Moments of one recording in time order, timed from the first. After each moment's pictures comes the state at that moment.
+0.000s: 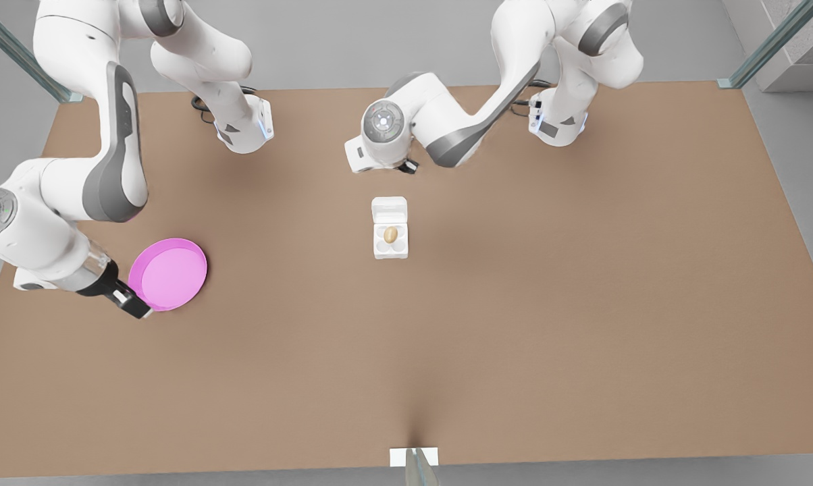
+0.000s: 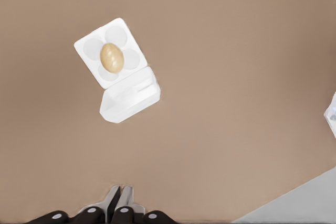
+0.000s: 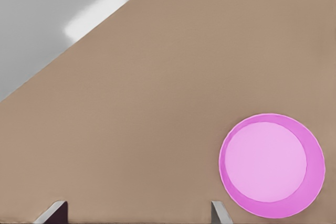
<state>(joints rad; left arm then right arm) -0.88 0.49 -0.12 -1.34 -0.25 1.57 -0.47 -0.05 0.28 0.03 -1.51 0.00 1.85 0.59</state>
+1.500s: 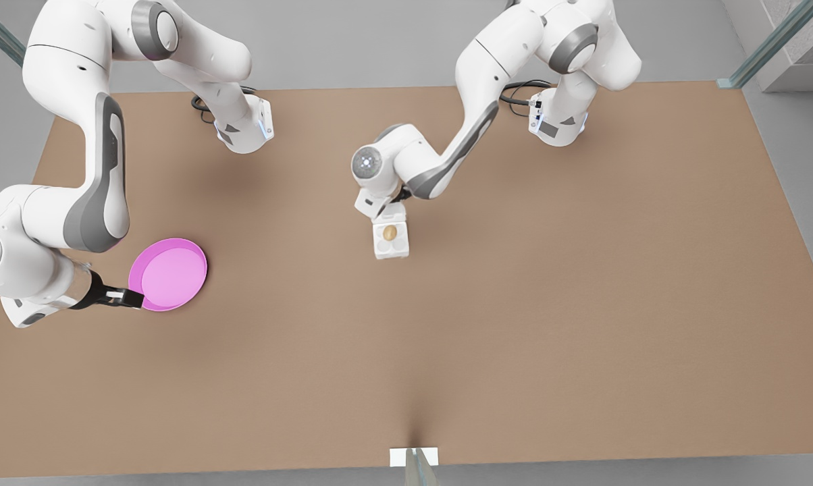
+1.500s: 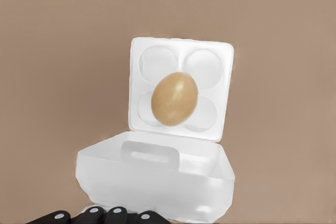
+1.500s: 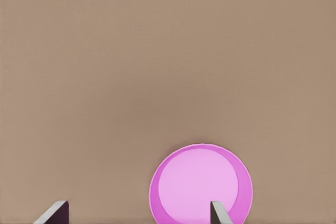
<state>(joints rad) -0.97 0.65 -0.03 -1.53 -0.08 1.90 -1.14 -0.12 0.38 0.03 -1.42 -0.06 1.74 0.05</state>
